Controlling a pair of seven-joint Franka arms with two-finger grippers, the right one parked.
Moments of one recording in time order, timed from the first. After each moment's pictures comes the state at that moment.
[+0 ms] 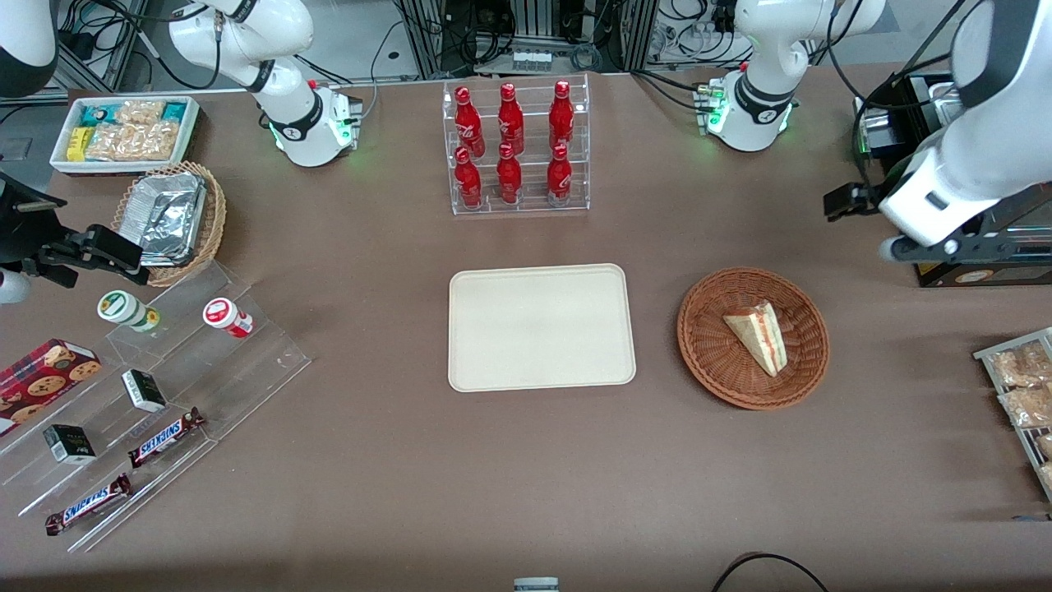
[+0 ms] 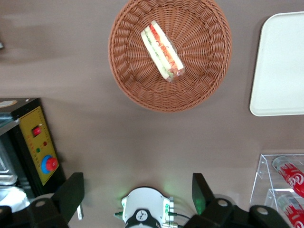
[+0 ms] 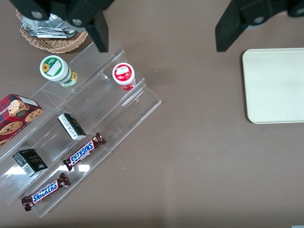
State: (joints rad) arm -0.01 0.01 -0.13 -1.71 0.03 1.45 -0.11
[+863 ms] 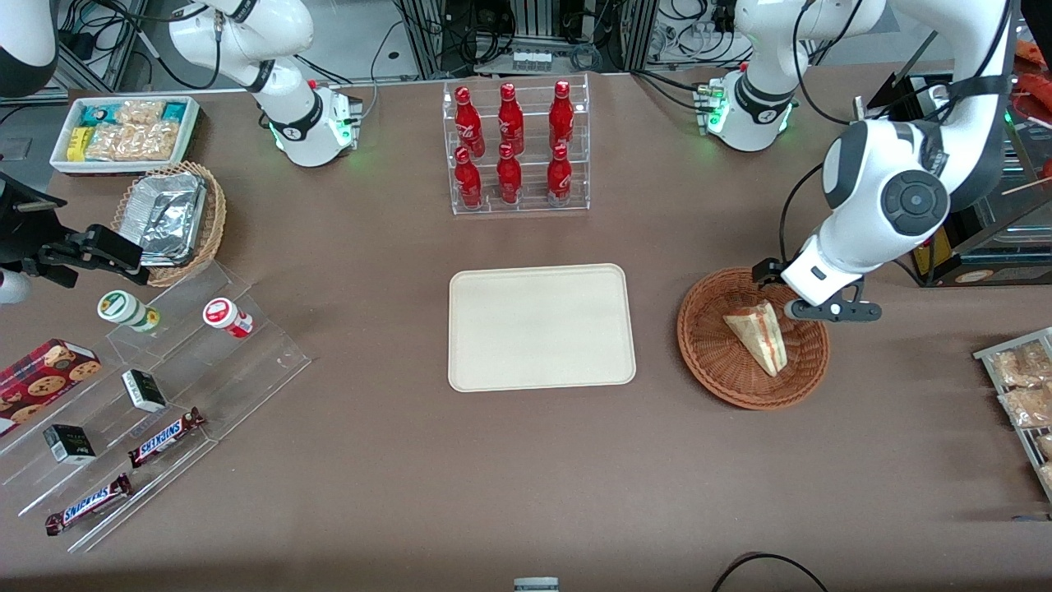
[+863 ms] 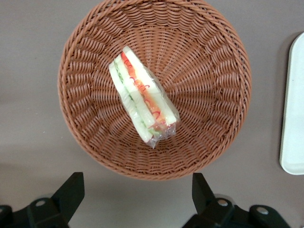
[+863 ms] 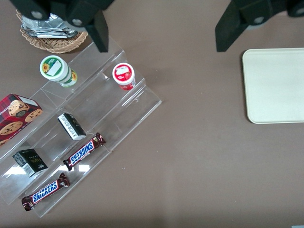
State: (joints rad) arm -0.04 0.05 -0.13 -2.17 0.03 2.10 -0.12
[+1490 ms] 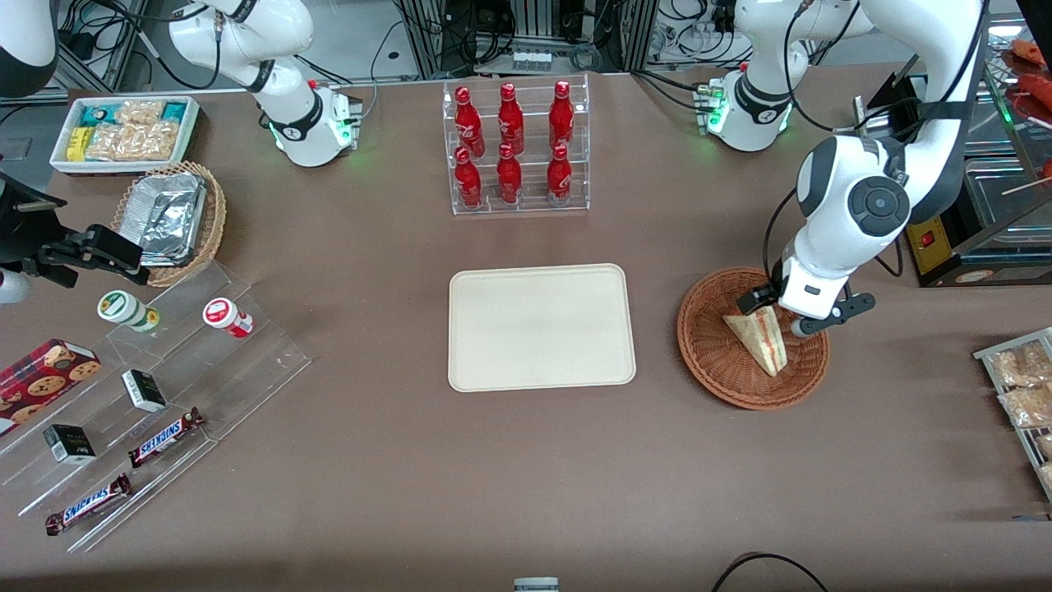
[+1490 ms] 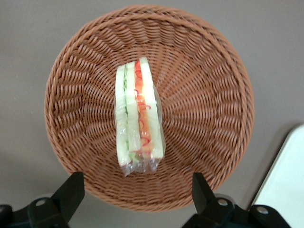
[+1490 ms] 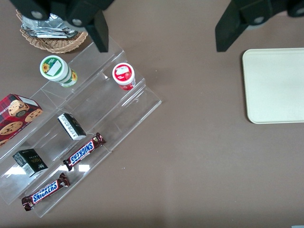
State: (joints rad) arm -0.07 0.09 -0.13 -2.24 0.03 2.30 -0.66
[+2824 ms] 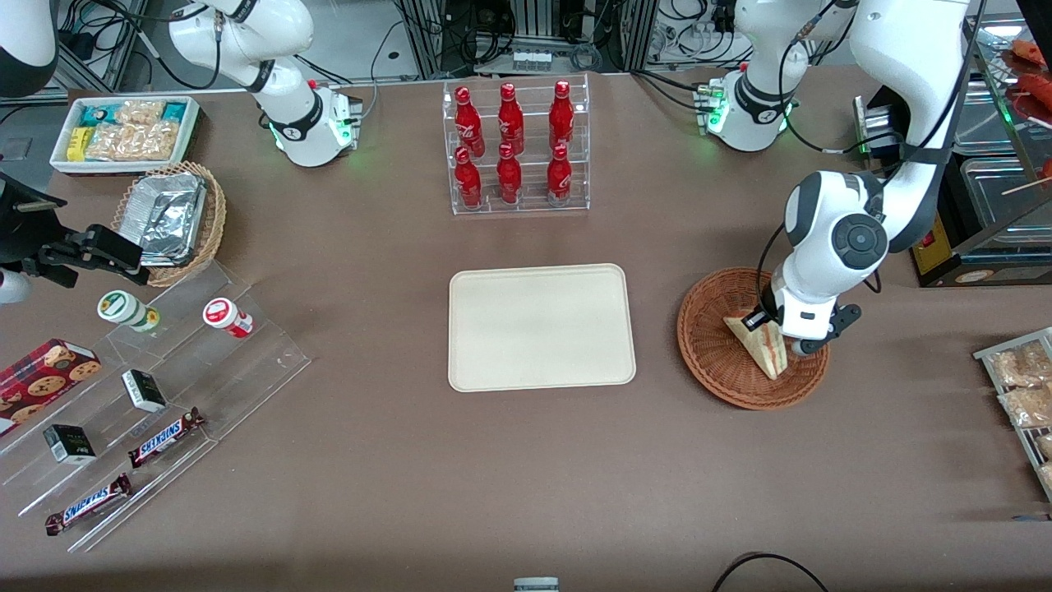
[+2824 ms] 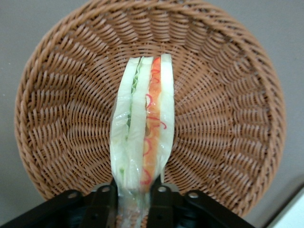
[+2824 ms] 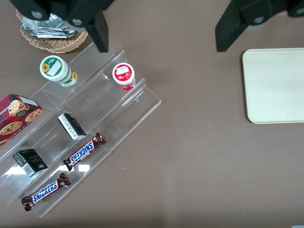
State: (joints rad) arm -0.06 0.21 -0.13 -2.20 0.03 2.35 -0.80
